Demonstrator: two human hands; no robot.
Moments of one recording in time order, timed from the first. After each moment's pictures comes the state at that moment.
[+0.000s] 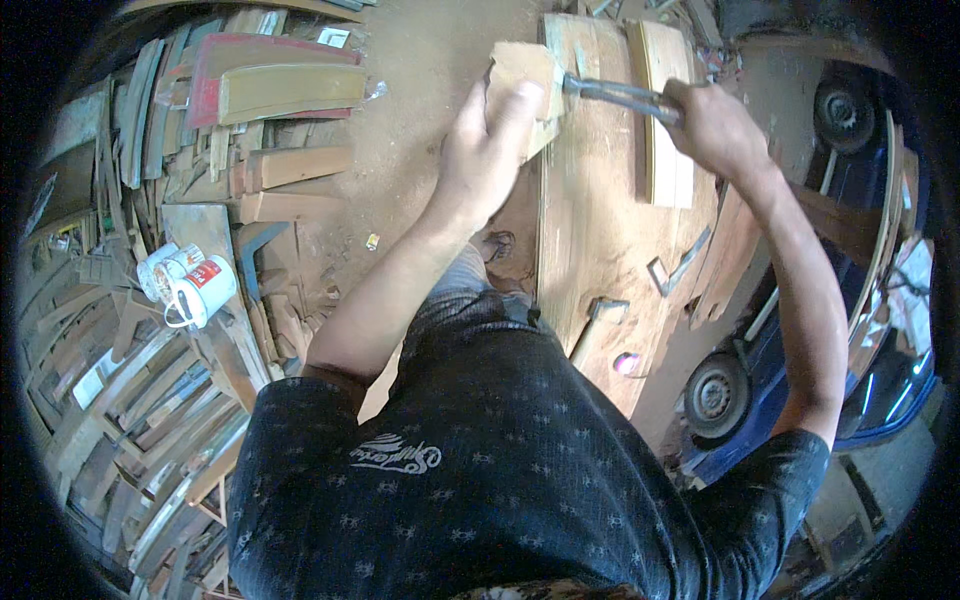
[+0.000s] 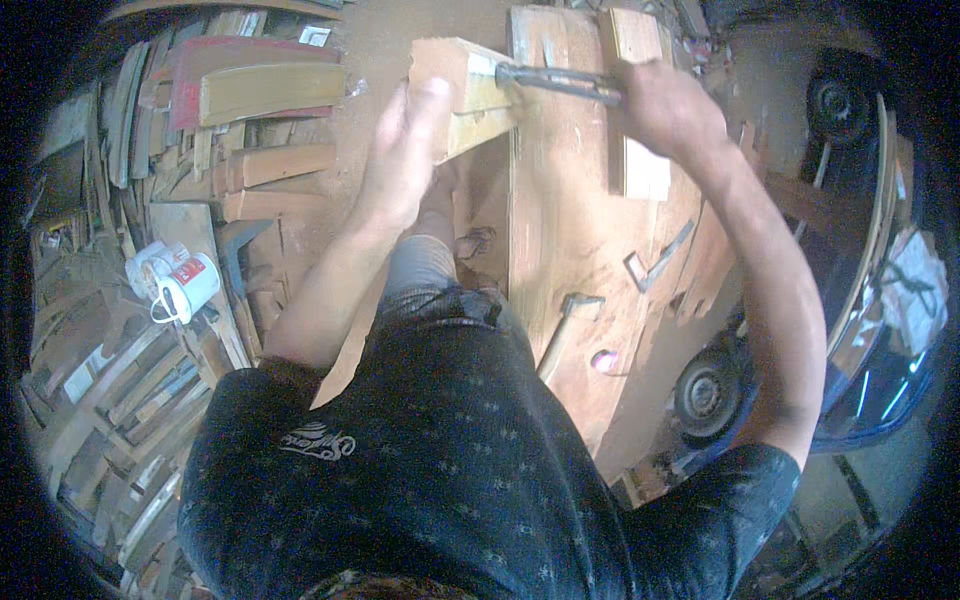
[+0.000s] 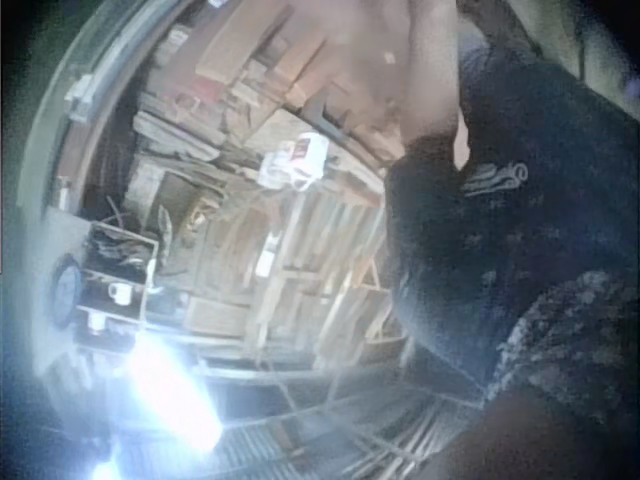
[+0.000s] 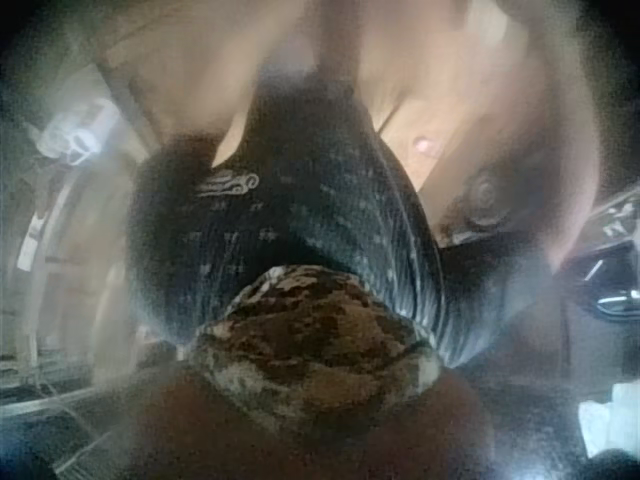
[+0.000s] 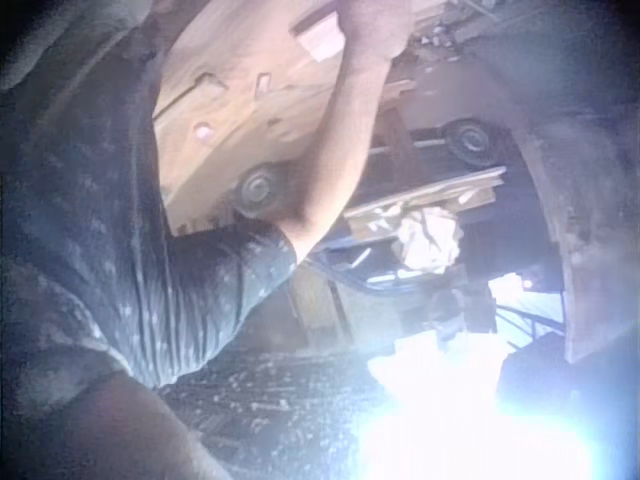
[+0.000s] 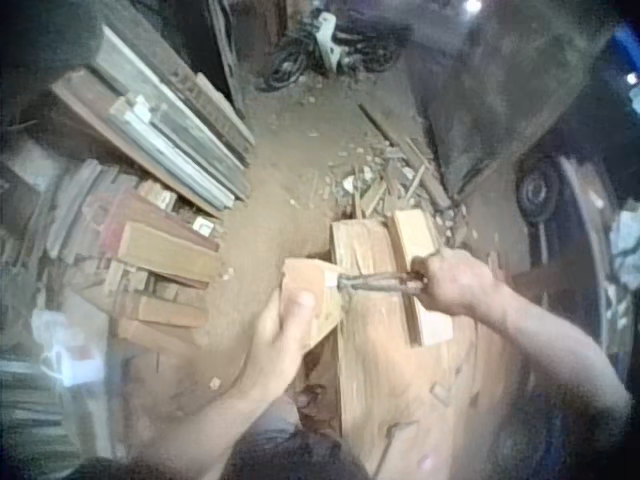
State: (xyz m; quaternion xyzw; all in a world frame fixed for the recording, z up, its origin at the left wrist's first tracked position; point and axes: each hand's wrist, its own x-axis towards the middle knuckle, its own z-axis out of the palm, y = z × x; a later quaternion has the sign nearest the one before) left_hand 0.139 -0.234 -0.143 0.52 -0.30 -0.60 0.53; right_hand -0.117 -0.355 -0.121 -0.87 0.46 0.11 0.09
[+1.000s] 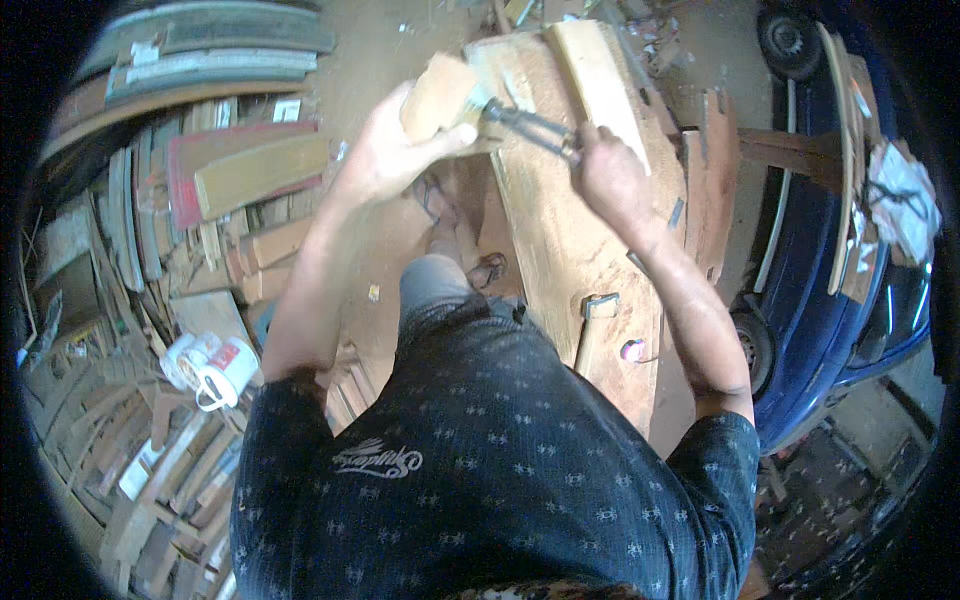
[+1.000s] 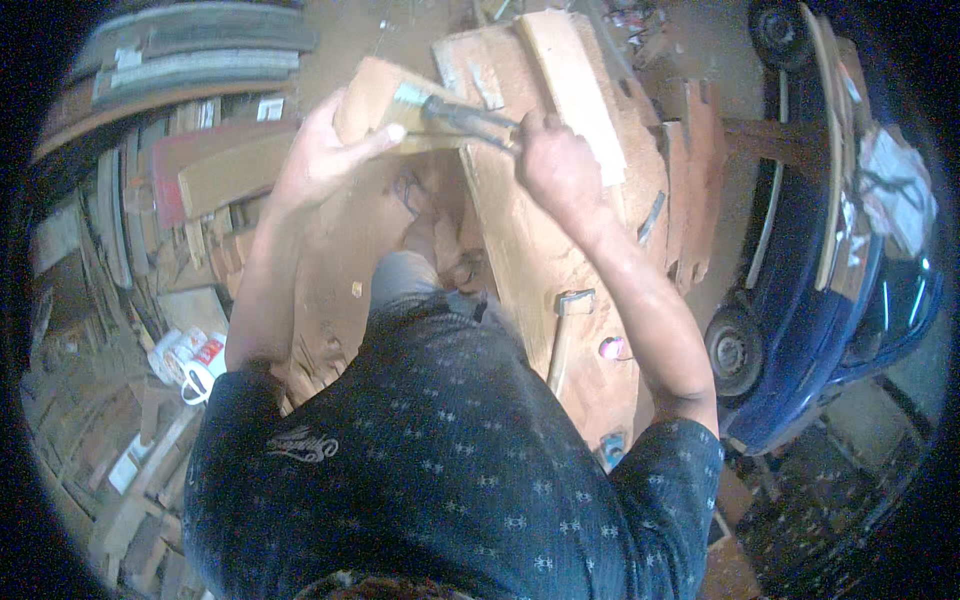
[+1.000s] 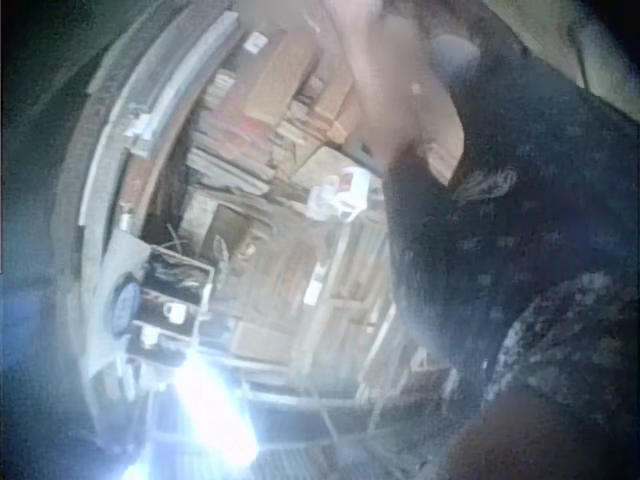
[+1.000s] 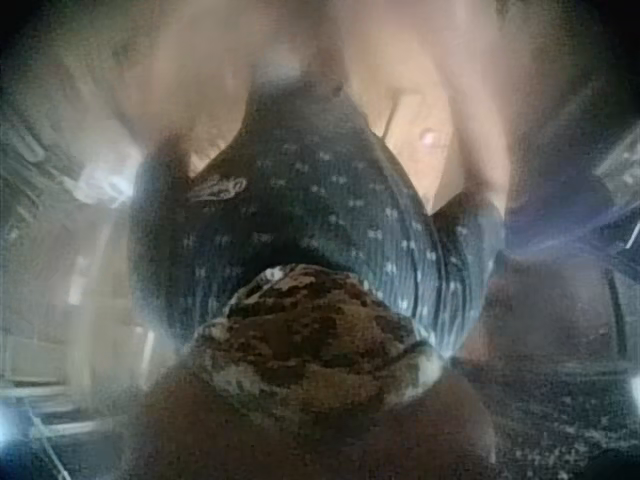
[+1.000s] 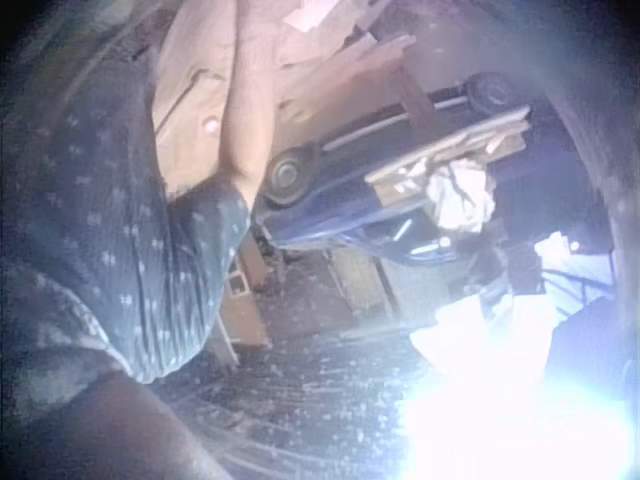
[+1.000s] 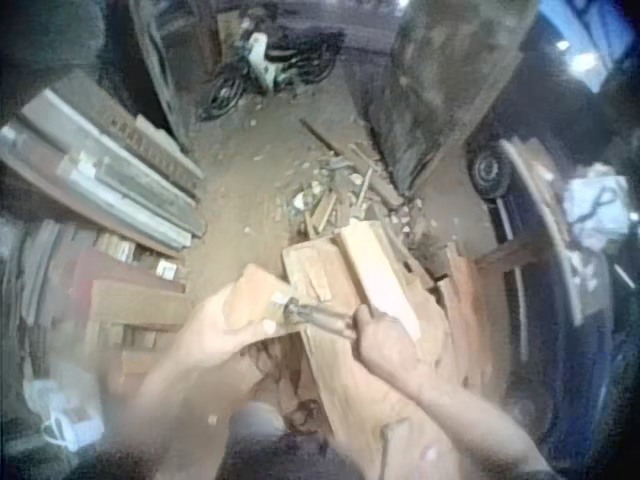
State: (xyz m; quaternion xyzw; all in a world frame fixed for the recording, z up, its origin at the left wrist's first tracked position) left_hand 0.180 -0.329 -0.129 0.49 -0.60 -0.55 0.29; right_hand -0.103 -0.281 -0.150 -0.75 0.65 -0.01 0.12
